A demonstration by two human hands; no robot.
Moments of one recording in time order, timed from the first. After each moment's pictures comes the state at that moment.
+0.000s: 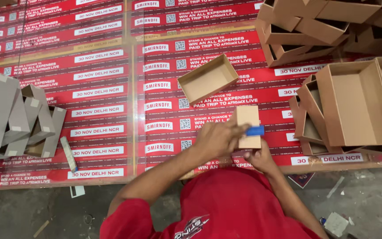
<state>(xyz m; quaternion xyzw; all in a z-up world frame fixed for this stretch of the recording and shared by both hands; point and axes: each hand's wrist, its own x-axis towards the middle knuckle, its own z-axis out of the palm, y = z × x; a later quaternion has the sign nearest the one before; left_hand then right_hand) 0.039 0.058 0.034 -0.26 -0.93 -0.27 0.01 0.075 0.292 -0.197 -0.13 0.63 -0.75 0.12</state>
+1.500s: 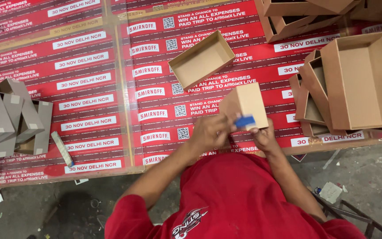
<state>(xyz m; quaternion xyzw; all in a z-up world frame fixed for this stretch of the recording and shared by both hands) 0.049 0.042 0.002 -0.27 -0.85 -0.43 0.11 0.059 0.295 -0.166 -0.12 0.57 -0.80 0.08</state>
